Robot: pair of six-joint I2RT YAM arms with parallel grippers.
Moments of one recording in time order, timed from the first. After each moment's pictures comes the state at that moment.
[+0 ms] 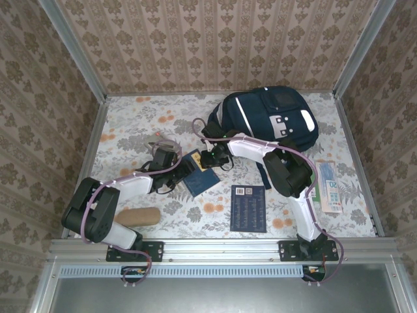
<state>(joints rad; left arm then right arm) -0.49 1.47 0.57 0.01 0.21 -0.99 0.66 2.17 1.58 -0.59 -0.21 0.43</state>
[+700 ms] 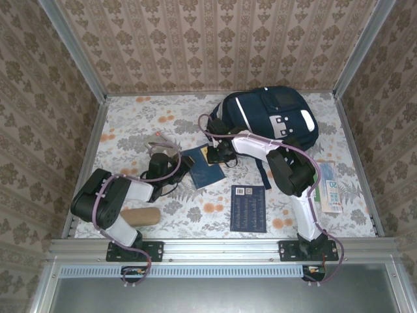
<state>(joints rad) -0.46 1.60 0.40 0.68 0.31 -1.14 0.62 2.15 1.58 -0.61 -0.12 0.45</state>
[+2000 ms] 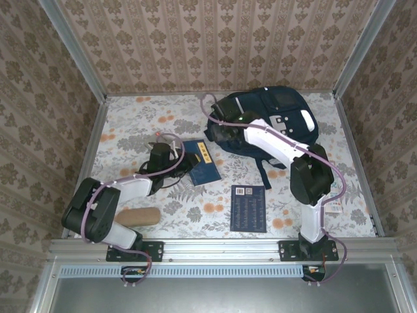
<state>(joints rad) -0.48 1.45 0.55 0.38 0.46 -1.01 0.58 1.95 1.71 -0.70 0.23 0.25</state>
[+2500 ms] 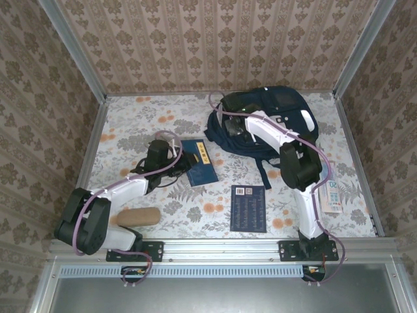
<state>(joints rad) -0.48 1.36 0.59 0.18 0.46 -0.94 0.47 2.17 1.83 -0.75 0.32 0.16</state>
